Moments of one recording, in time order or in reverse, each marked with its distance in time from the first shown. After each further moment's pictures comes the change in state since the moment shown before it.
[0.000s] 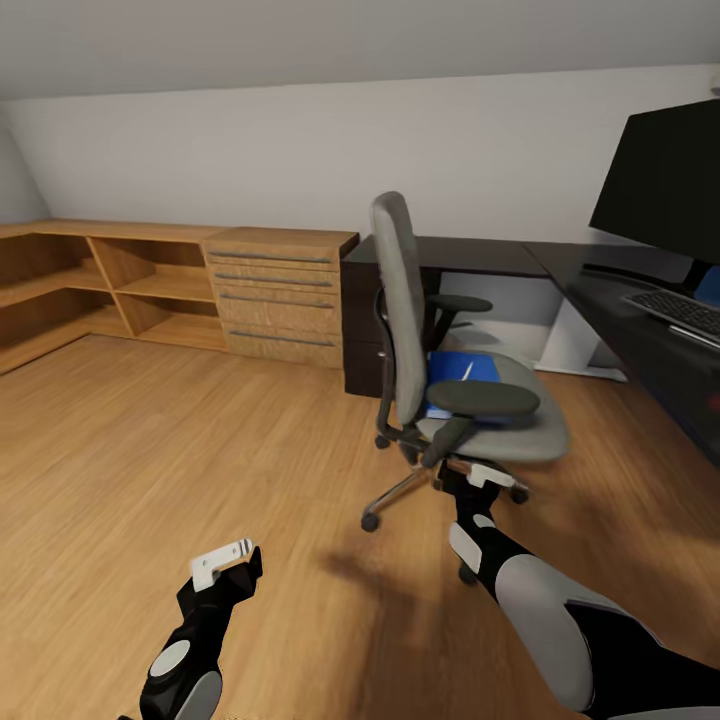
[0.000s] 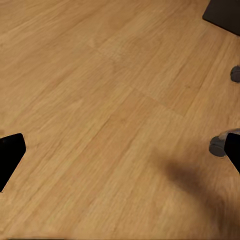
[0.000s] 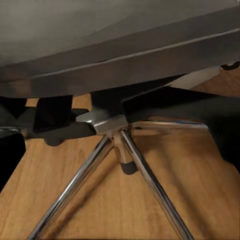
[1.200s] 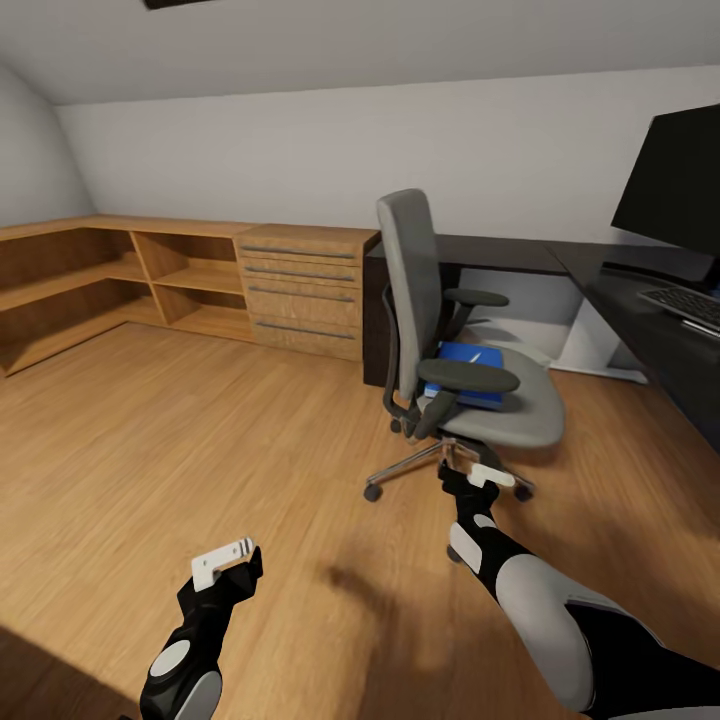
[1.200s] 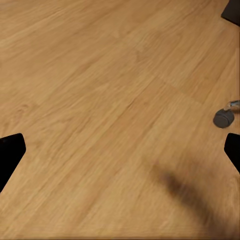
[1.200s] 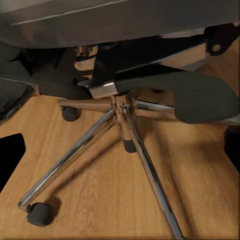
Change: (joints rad) left arm 0.000 0.000 -0.001 0.000 0.000 0.000 -0.003; right arm 0.000 -0.002 0.001 -0.001 0.001 0.000 0.000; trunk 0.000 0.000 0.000
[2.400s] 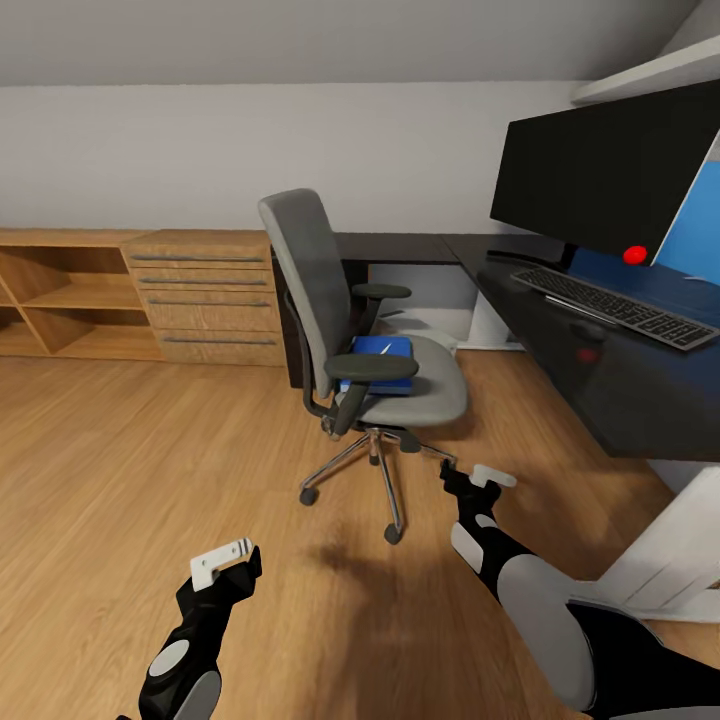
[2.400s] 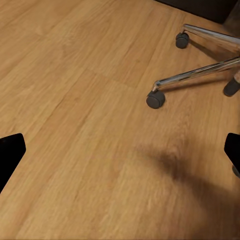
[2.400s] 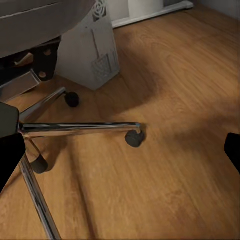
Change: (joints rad) left arm 0.000 0.003 0.002 -0.002 0.000 -0.002 0.001; right arm 0.000 -0.004 -0.002 0.000 -0.002 -0.001 -0.001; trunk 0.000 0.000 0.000
